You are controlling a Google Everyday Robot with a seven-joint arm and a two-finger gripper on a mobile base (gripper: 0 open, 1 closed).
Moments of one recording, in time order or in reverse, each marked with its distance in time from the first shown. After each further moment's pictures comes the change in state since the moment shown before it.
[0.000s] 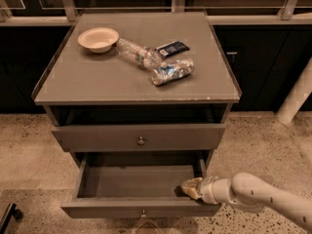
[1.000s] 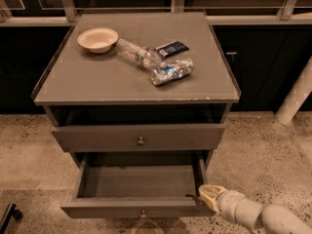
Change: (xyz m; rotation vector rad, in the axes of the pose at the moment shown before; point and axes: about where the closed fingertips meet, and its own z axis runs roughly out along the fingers) arm -0.001 0.018 -0.095 0.201 -0.196 0.005
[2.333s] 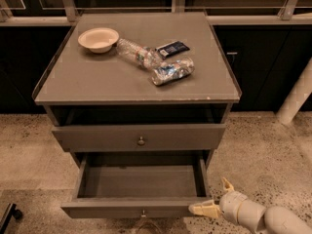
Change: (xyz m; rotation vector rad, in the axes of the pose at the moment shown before) arm 0.000 -0.005 -0.011 0.023 -0.013 0.011
